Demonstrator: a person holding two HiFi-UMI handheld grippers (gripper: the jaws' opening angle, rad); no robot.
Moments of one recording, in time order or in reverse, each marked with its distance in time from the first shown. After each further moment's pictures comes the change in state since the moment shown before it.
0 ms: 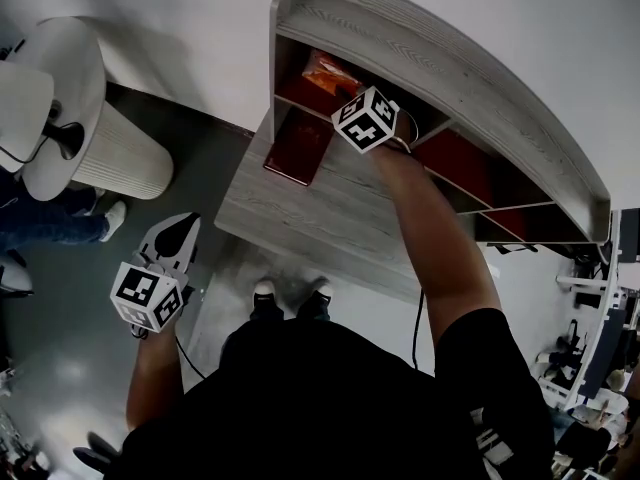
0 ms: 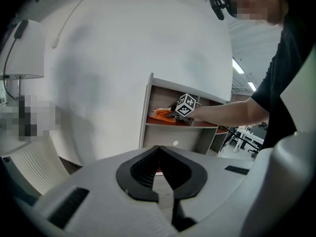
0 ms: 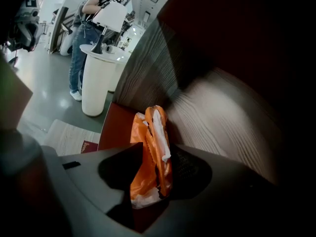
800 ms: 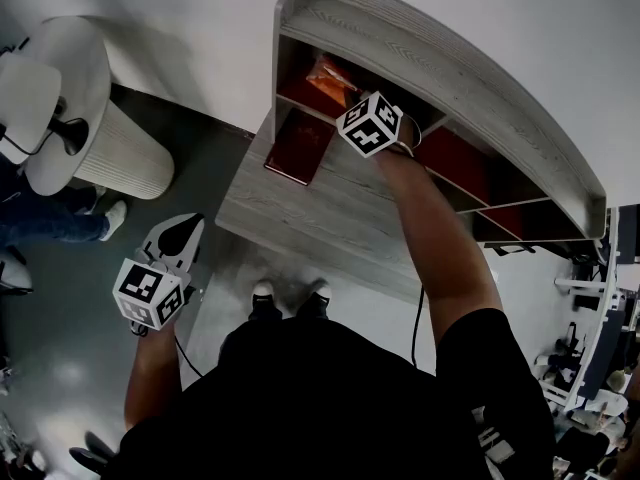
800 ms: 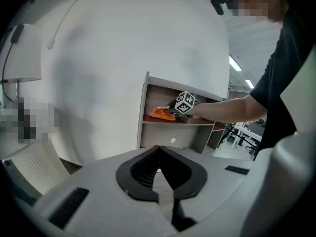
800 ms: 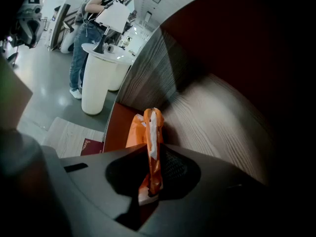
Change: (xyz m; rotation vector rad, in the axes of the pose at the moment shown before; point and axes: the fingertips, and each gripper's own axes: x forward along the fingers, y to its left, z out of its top) left arm -0.008 -0.012 -0.003 0.024 0.025 -0.024; right arm -0.019 -0.001 -0.005 -0.015 0.001 -0.025
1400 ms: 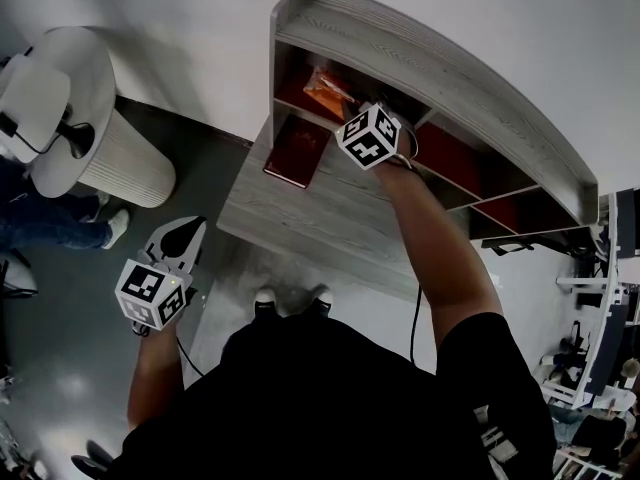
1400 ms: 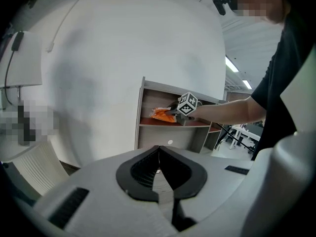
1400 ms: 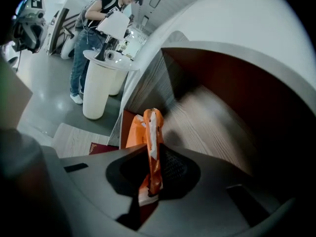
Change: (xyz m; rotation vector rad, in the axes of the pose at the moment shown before) left arm -0.018 -0.016 0.007 0.024 -0.025 -0.020; right arm -0.042 0.011 0.003 0.028 -0.032 -0.011
